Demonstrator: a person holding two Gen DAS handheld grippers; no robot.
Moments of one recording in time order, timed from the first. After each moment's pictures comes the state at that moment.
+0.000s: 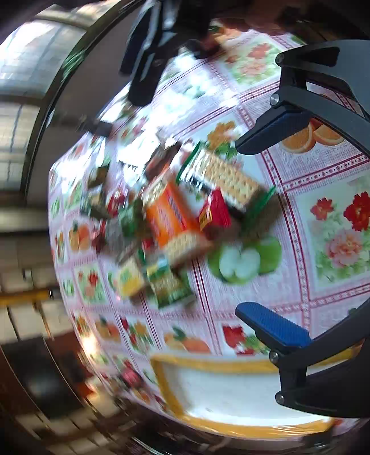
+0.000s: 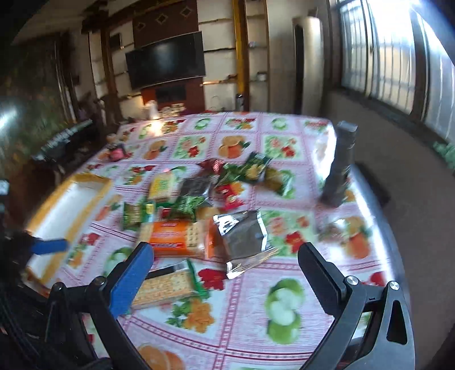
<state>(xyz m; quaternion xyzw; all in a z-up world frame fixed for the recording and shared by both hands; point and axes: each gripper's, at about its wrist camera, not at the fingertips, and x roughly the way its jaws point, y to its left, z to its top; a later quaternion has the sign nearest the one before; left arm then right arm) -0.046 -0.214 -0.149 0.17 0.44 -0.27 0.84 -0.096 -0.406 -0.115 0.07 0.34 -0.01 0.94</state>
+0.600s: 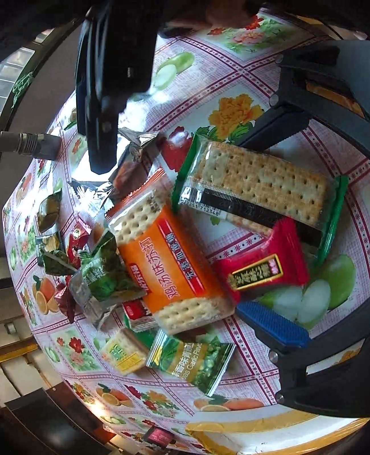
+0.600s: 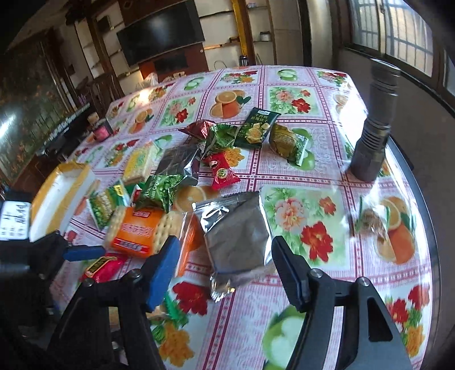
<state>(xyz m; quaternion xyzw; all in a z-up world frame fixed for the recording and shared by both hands) 0.012 -0.273 -0.206 0.24 0.49 -0.34 0.77 -0.021 -0.430 -0.168 0.09 0.42 0.01 0.90</state>
